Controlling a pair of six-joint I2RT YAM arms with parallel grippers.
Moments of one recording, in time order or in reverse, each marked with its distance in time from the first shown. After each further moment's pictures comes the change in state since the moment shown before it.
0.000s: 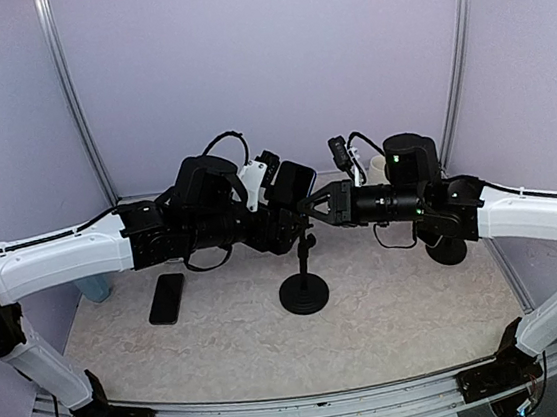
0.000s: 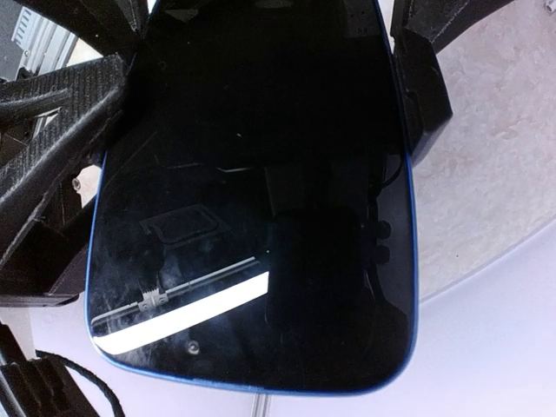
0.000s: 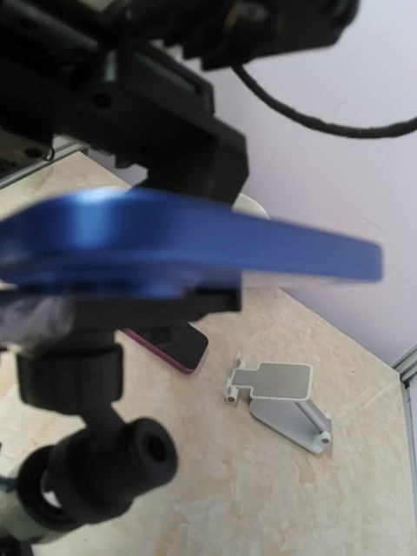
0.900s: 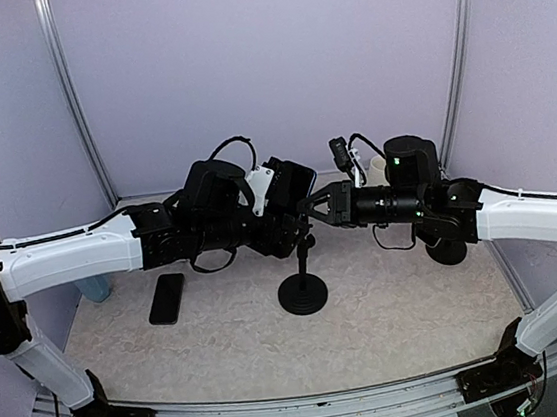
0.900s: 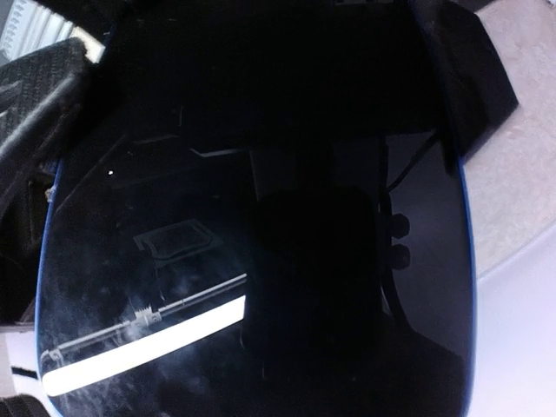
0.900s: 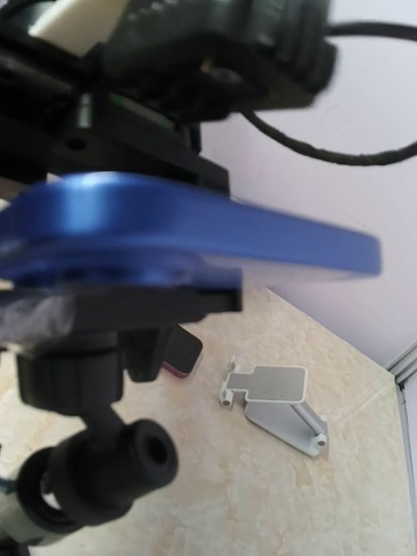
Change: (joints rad) left arm 0.014 0.039 0.001 0.013 0.010 0.023; right arm 0.000 0.002 -0.019 0.038 0.004 0.021
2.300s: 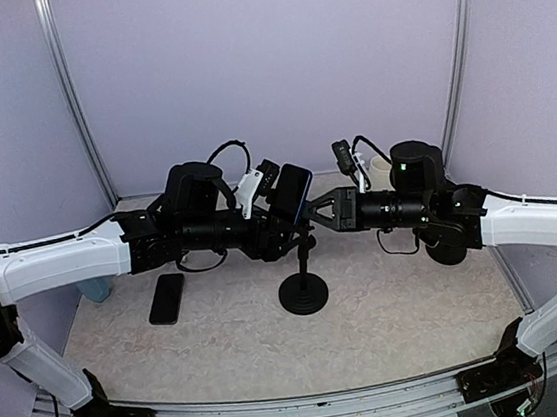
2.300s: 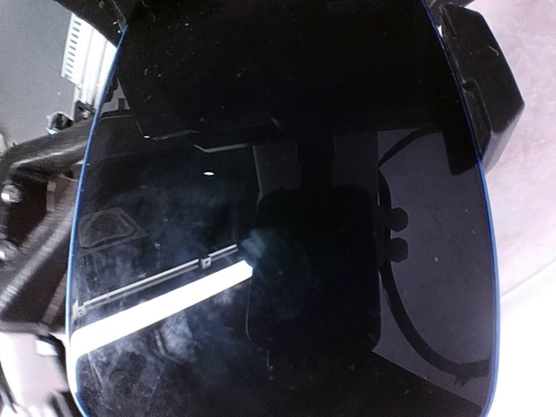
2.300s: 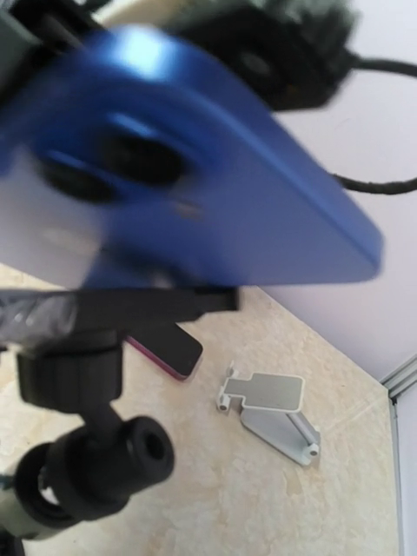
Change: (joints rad) left arm 0.080 -0.066 -0.111 0.131 0.317 -0.023; right arm -0.011 -0.031 -0.054 0.040 -0.016 -0.057
